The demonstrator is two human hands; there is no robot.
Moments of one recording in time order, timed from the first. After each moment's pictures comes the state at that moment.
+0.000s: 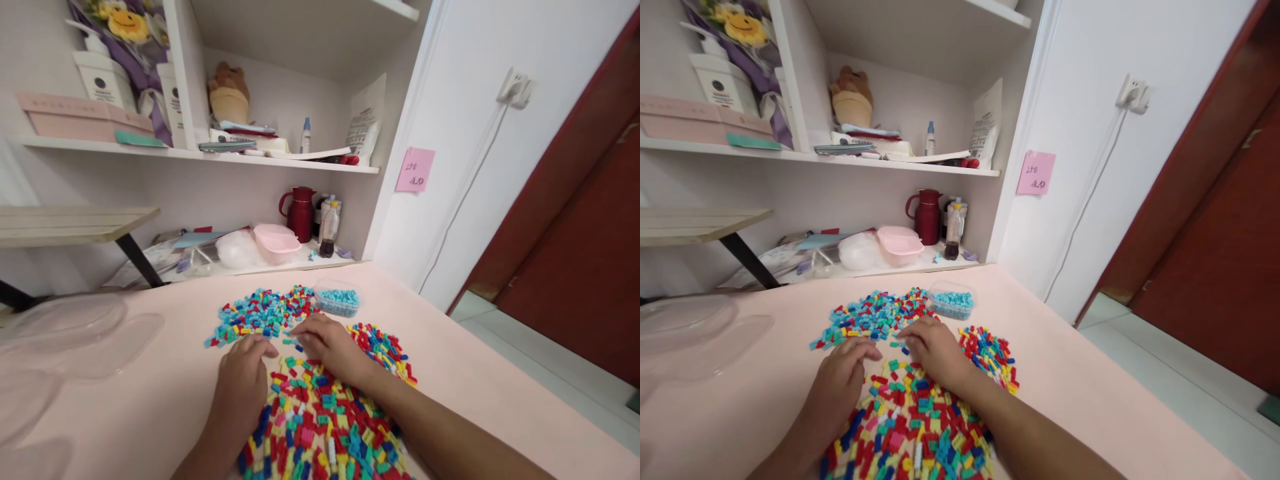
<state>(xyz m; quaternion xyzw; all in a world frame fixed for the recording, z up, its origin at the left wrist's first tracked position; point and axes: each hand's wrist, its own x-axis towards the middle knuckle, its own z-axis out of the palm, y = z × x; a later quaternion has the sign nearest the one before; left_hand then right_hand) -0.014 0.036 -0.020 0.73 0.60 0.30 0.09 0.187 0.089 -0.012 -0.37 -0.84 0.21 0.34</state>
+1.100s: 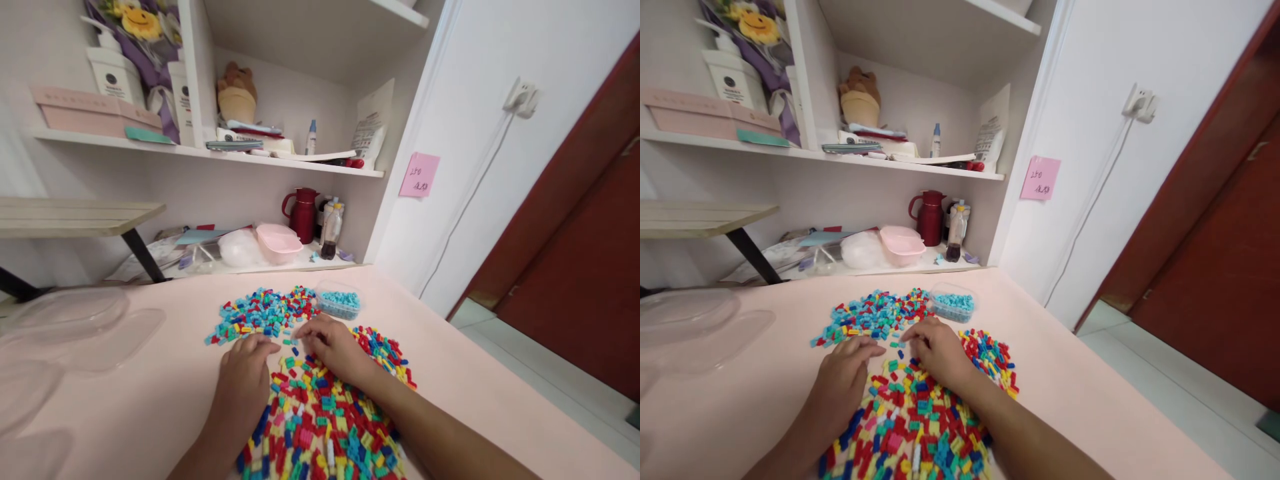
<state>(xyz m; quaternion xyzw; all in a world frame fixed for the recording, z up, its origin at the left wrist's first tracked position) -0.009 0.034 -0.021 0.73 0.61 0.30 0.07 0.189 0.089 -0.012 -0.40 -0.82 0.24 0.34</state>
